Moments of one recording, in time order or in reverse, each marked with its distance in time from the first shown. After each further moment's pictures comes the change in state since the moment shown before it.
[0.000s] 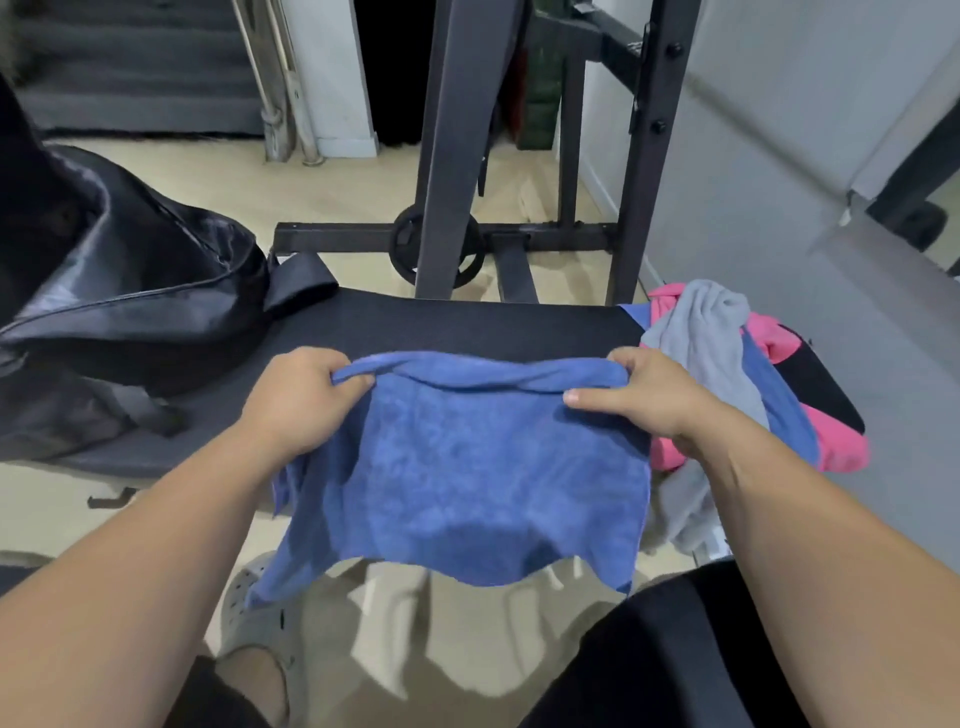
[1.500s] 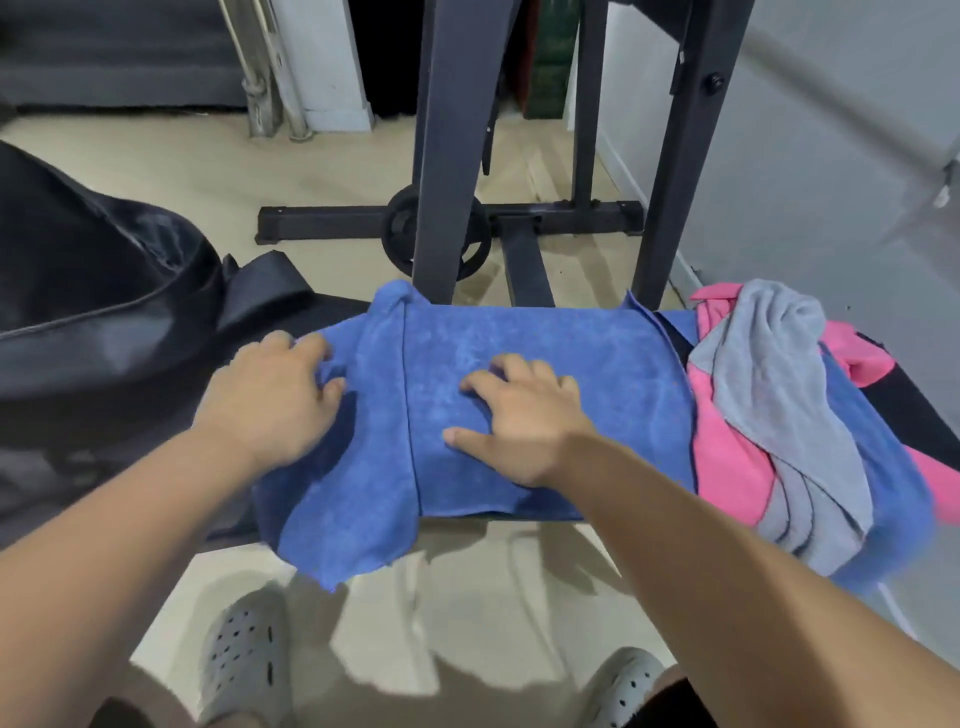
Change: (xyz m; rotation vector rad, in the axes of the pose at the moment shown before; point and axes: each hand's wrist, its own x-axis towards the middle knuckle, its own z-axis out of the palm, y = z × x) left_hand 0.073 -0.022 0.019 0.422 -0.067 -0.013; right_hand 0.086 -0.035 0.115 -0.673 -0.159 -0.232
